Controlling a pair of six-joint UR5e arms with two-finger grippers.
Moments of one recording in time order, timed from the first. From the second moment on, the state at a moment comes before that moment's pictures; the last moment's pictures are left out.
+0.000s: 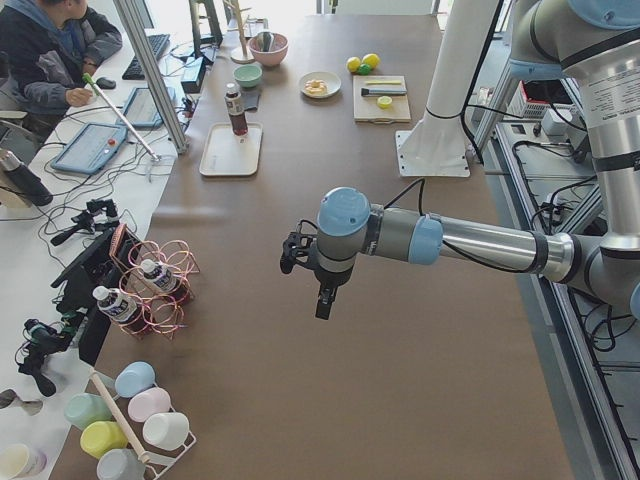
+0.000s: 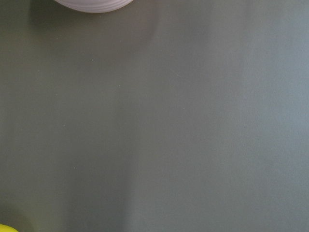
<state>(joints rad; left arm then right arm) -1.54 -1.26 -2.04 -1.59 -2.38 0.05 1.53 -1.86 1.82 -1.35 2.32 0.03</state>
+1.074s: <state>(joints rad) -1.54 -1.26 -2.06 -1.59 -2.38 0.03 1.53 -1.85 1.79 -1.35 2.31 0.03</state>
